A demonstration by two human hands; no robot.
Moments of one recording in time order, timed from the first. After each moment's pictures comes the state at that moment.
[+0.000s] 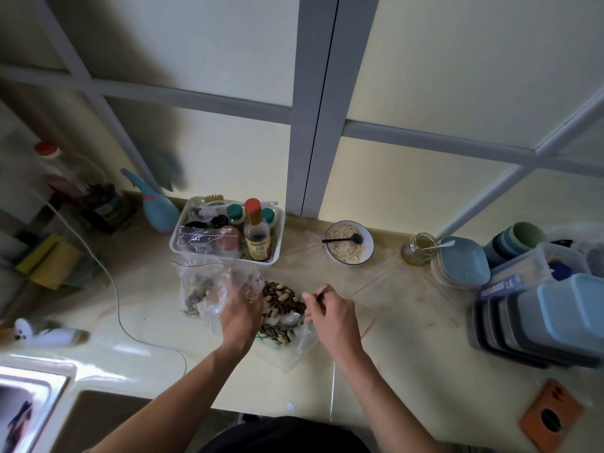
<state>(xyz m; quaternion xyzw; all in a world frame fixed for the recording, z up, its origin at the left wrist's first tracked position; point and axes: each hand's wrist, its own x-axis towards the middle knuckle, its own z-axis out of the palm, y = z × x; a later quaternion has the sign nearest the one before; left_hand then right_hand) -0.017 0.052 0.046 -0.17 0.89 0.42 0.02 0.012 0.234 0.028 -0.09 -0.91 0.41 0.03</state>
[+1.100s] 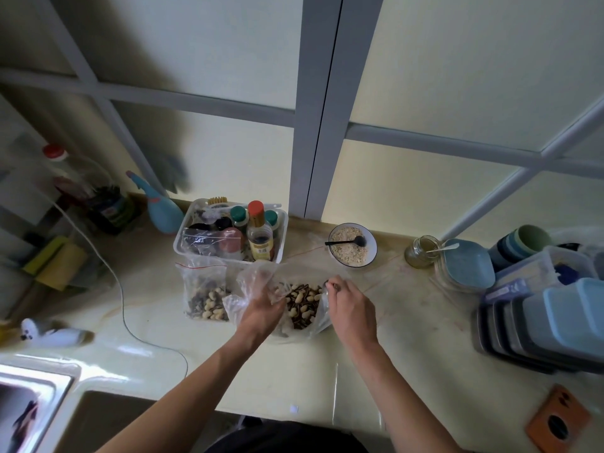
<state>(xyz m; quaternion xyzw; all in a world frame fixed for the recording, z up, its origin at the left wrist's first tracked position) -0.024 0.069 0.071 -0.07 0.85 0.49 0.18 -0.006 0.254 0.041 -0.04 -0.99 0.11 0.13</state>
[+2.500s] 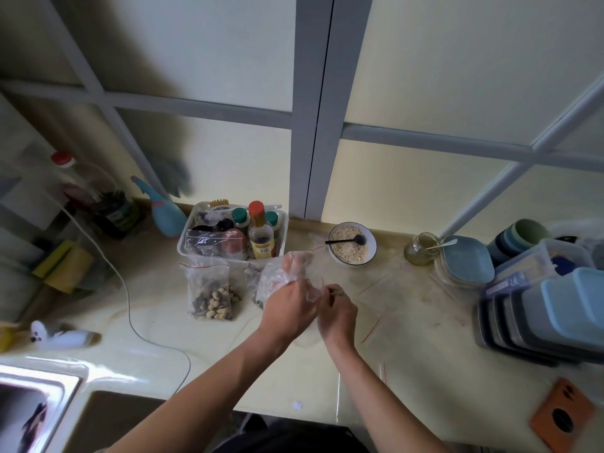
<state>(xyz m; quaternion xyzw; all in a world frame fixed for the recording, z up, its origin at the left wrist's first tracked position) -0.005 0.110 0.115 0.13 0.93 0.35 0.03 0.005 0.216 0.035 -0.29 -0.84 0.45 0.03</state>
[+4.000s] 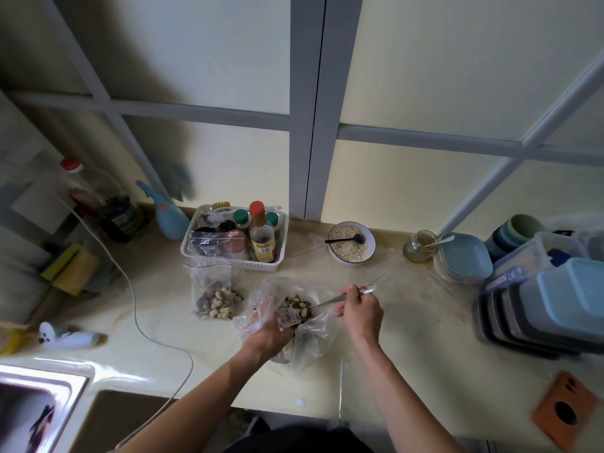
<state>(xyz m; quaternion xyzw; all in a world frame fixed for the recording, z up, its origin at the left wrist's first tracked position) 0.014 0.059 0.018 -0.06 0.87 0.35 0.34 0.021 0.249 0.053 -0.38 -0.76 0.53 0.01</state>
